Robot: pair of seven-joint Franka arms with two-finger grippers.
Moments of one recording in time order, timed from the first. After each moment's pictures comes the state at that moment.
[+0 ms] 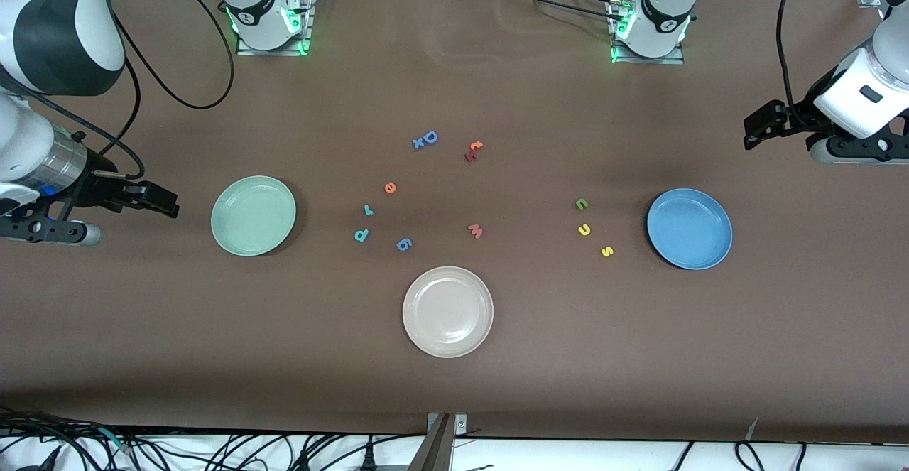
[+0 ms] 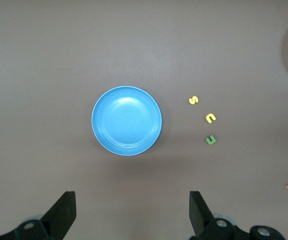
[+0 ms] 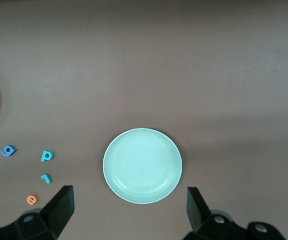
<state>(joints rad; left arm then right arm) 0.03 0.00 -0.09 -1.65 0.02 1.61 -0.05 0.04 0.26 0.03 -1.49 0.00 1.77 0.16</state>
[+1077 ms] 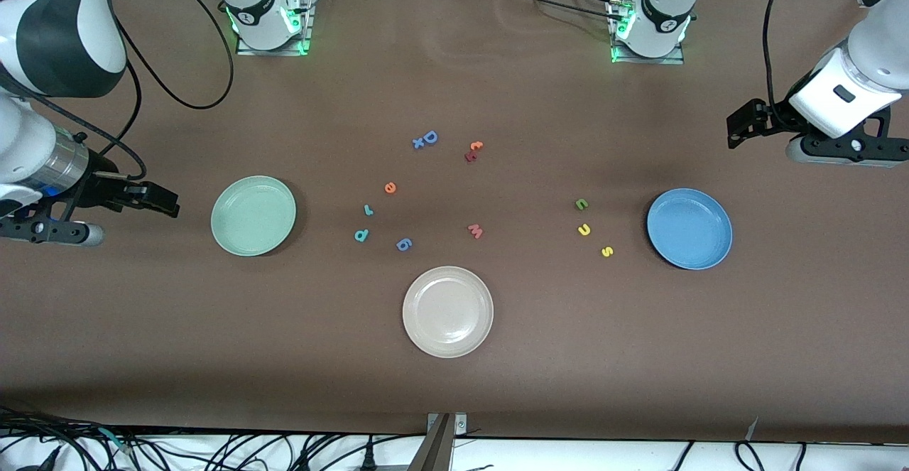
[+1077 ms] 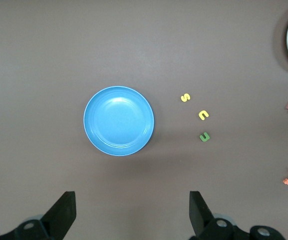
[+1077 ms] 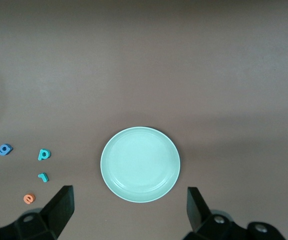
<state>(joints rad) 0.03 0.01 -0.13 -1.65 0.02 1.61 -0.05 0.04 0.27 0.03 -1.49 -0.01 1.76 0.16</state>
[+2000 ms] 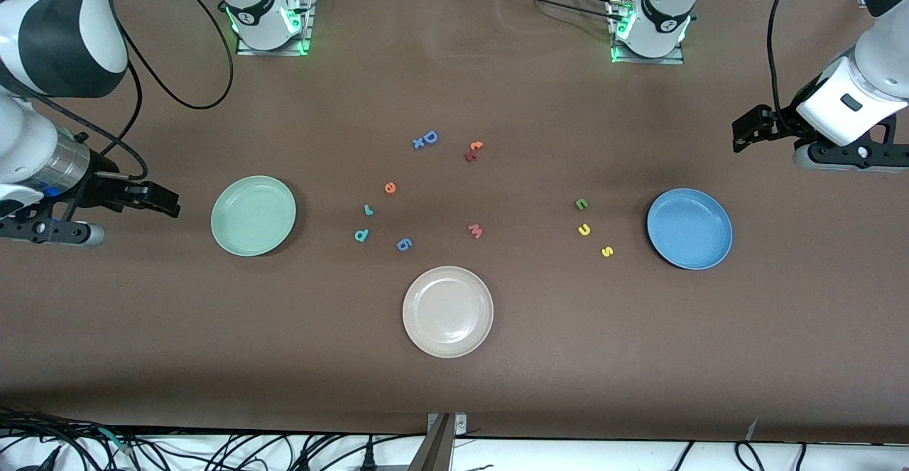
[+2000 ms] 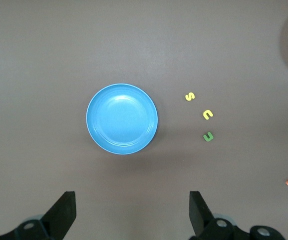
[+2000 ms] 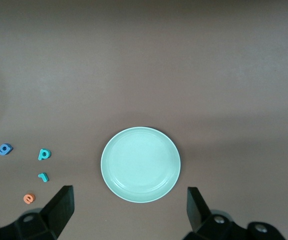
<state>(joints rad) 0.05 0.02 -0.13 -1.65 0.02 1.61 -0.05 0.04 0.27 0.03 -1.49 -0.01 1.76 0.16</state>
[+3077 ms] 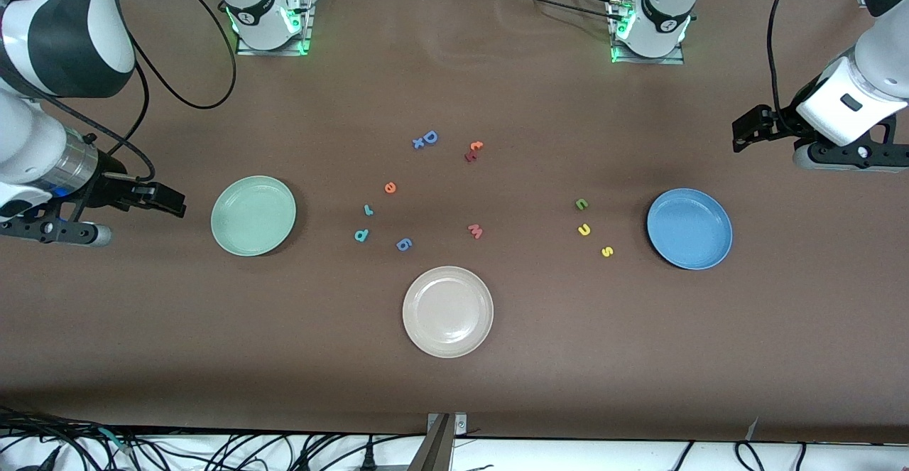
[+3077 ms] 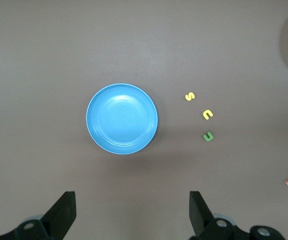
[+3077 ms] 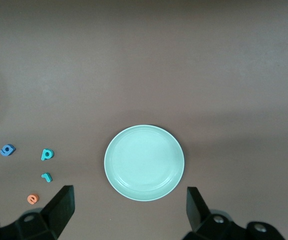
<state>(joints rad) 0.05 0.02 -0.13 -1.65 0.02 1.61 -0.05 0.05 0.27 0.04 -1.49 -0.01 1.76 0.19</state>
